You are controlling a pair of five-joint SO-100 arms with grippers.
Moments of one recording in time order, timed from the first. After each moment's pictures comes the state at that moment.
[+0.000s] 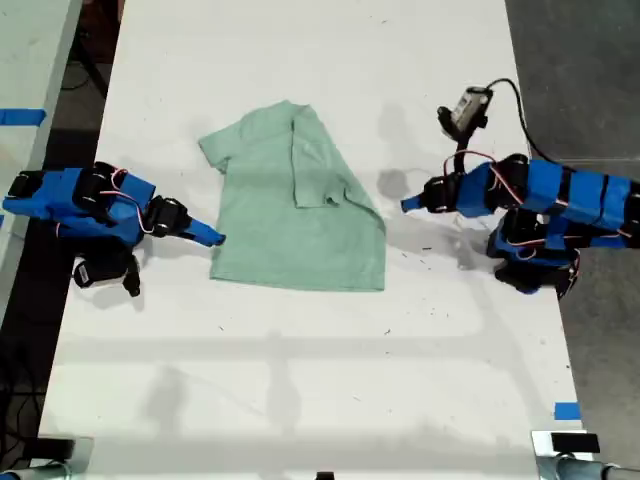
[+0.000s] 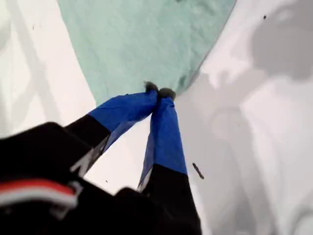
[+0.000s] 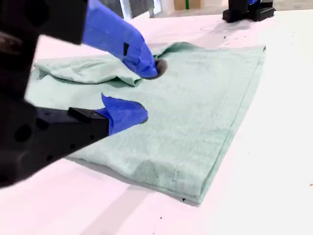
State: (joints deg) arm 0 0.4 206.0 183.3 60.4 4.8; arm 1 20.2 166.8 149.8 59.5 -30.9
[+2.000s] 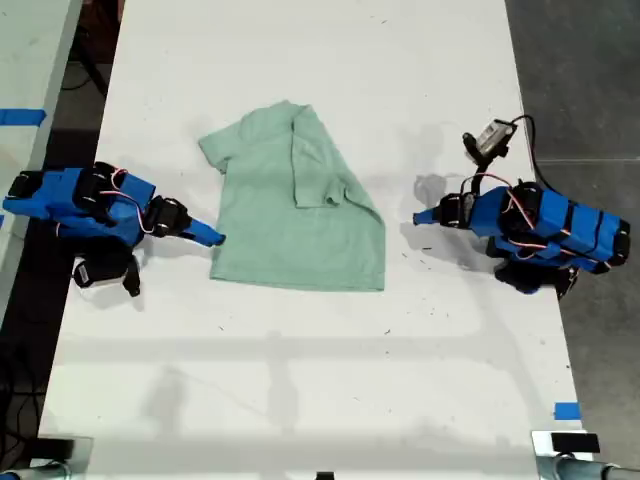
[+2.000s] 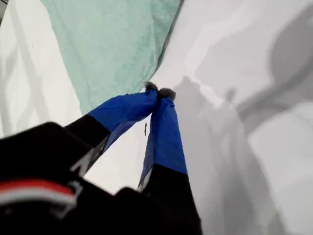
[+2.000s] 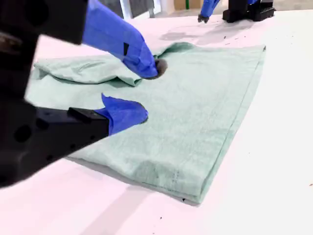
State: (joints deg) arm 0 0.4 206.0 183.3 60.4 4.8; arm 1 22.0 200.1 174.6 66.2 -23.4
